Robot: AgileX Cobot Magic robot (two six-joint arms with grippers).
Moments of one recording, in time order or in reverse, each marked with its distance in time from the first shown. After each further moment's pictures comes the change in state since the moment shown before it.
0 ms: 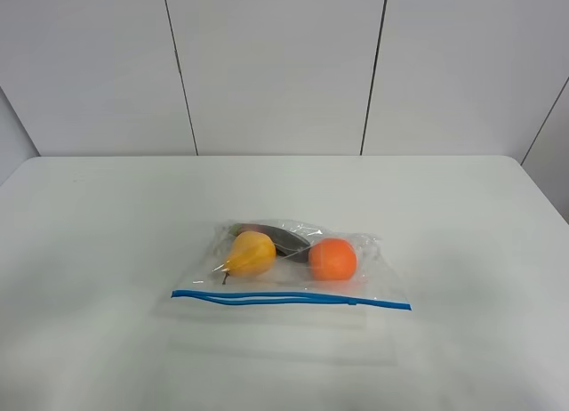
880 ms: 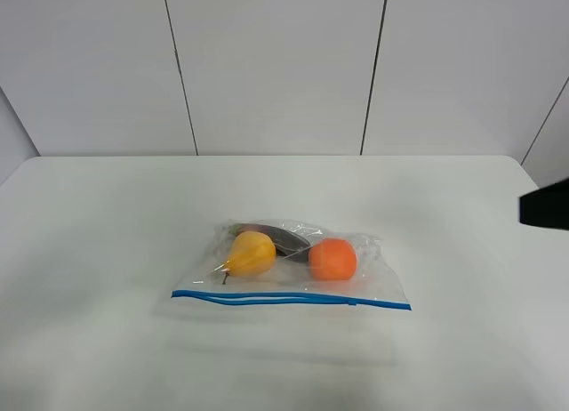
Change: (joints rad) left arm 0.000 0.000 0.000 0.001 0.000 0.000; right arm 0.000 0.809 -0.381 0.285 0.057 0.017
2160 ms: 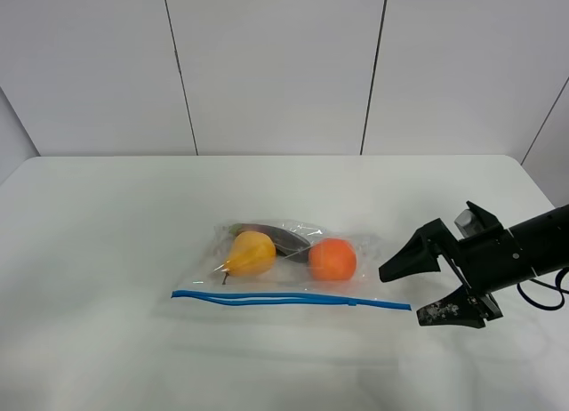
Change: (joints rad) left arm 0.000 0.000 0.000 0.000 0.000 0.000; right arm -0.138 0.905 0.205 0.672 -0.035 -0.603
